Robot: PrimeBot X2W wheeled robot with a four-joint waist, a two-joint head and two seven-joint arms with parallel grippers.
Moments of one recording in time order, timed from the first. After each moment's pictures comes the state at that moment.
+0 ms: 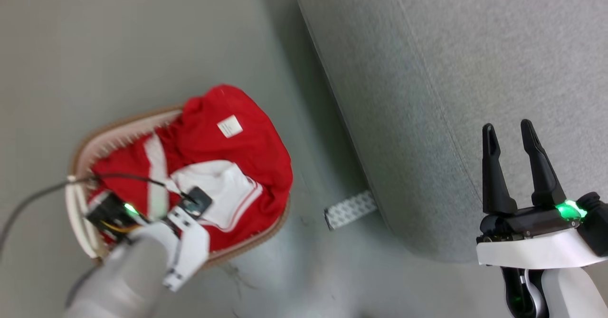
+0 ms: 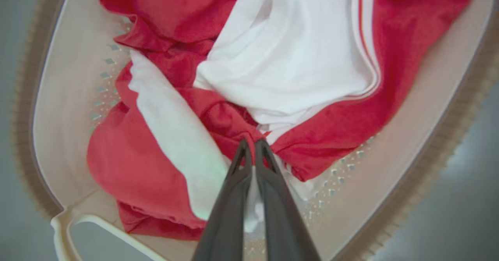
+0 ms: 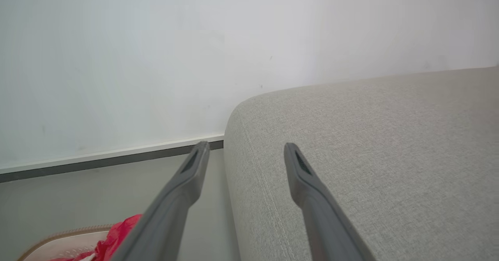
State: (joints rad) left arm -0.83 0.23 -0.56 1.23 0.28 -0.06 0.07; right arm -0.29 -0.05 0.12 0.04 0.42 0.13 -0.26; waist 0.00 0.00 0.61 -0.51
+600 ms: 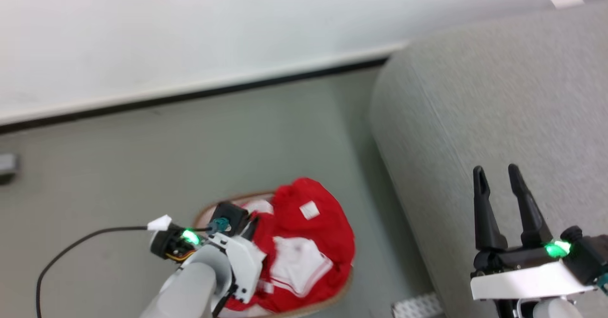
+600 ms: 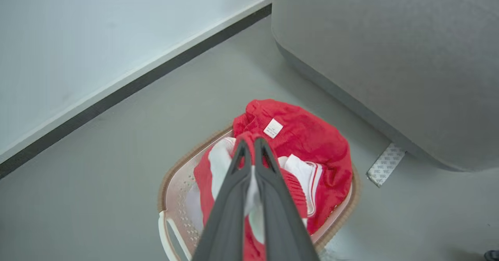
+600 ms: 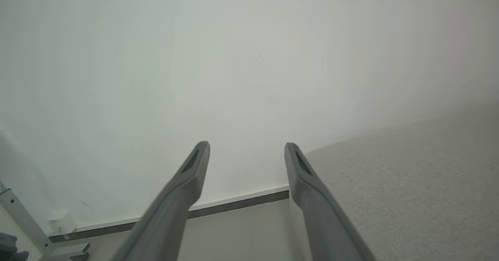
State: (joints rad) left arm -0.70 0.05 -0.46 1.16 -0.03 -0.12 -0.22; right arm -0.19 -0.05 0.12 0.09 0.43 0.13 -0.26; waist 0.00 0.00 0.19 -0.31
